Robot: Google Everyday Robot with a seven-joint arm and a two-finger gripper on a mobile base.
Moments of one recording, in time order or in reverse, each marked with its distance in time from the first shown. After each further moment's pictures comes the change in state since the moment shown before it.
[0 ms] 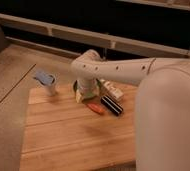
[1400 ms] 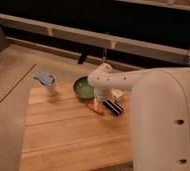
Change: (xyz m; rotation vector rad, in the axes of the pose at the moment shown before) arm 0.046 -0.089 0.077 0.140 0.127 -0.025
